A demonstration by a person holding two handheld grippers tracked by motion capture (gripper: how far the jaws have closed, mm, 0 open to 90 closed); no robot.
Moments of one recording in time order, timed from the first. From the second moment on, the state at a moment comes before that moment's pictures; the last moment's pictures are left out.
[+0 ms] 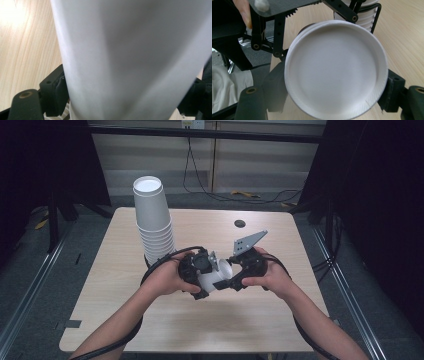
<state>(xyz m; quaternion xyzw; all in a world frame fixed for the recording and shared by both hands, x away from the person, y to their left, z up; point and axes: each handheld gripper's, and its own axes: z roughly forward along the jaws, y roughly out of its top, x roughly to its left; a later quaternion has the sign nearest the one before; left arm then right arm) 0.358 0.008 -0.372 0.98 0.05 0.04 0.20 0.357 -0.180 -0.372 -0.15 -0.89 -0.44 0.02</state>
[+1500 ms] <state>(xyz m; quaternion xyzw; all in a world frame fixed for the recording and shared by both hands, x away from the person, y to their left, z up) 0.357 0.003 -0.377 0.98 0.03 0.03 0.17 0.358 -0.161 -0.354 -0.11 -0.93 -0.34 0.02</state>
